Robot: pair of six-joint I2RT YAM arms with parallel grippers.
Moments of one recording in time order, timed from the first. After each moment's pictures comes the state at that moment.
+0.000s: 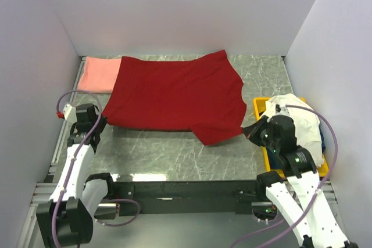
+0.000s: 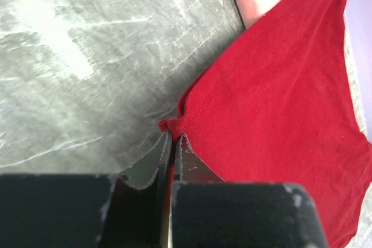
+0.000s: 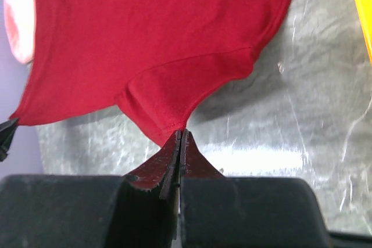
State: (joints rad) left arm 0.13 0.91 0.56 -0.32 -0.25 -0.97; right arm 0.24 0.54 0.70 -0.75 -0.03 0.78
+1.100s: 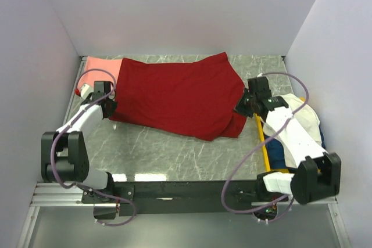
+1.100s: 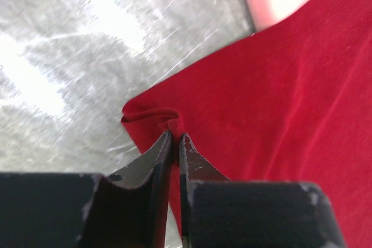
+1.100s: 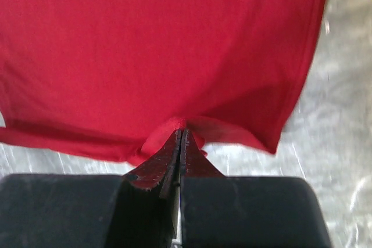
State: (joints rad) left arm 0.01 1.43 0.86 -0.35 -0.34 -0.97; right arm 0.22 1.23 0.98 -0.64 -0.03 0.72
